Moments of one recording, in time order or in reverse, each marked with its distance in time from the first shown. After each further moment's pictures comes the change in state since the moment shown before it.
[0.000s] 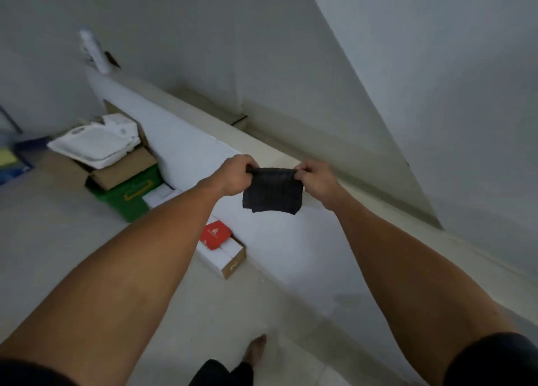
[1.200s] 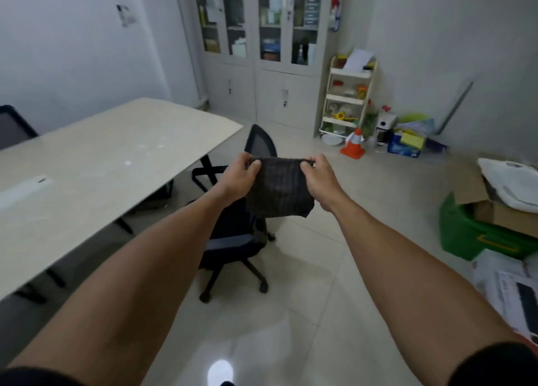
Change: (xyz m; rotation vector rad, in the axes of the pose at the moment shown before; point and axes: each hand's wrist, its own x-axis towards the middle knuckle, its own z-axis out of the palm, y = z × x) left_hand -0.906 -0.311 -0.189 -0.352 1.256 -0.957; right_hand -0.633 -0.294 0.619 0.031 -1.152 -0.673
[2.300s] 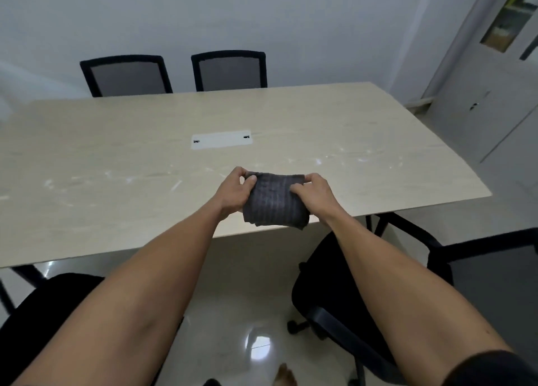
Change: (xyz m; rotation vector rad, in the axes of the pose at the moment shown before) left_hand 0.039 -0.311 -0.411 -0.236 0.686 -0.568; right_hand 0.146 -0.166 0.581 -0.072 -0.946 -0.121
